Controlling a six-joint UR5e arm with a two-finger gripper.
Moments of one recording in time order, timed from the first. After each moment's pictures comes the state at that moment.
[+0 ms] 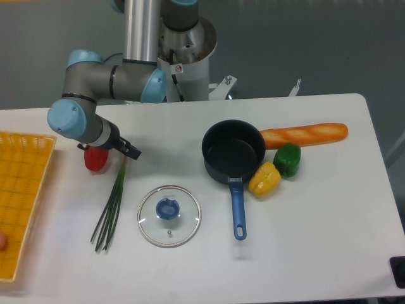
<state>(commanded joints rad) 1.90 -1.93 -1.92 -1.20 1.74 0.47</state>
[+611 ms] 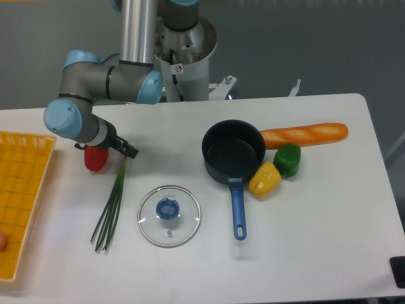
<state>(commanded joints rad) 1.89 -1.94 -1.92 -1.20 1.75 0.45</state>
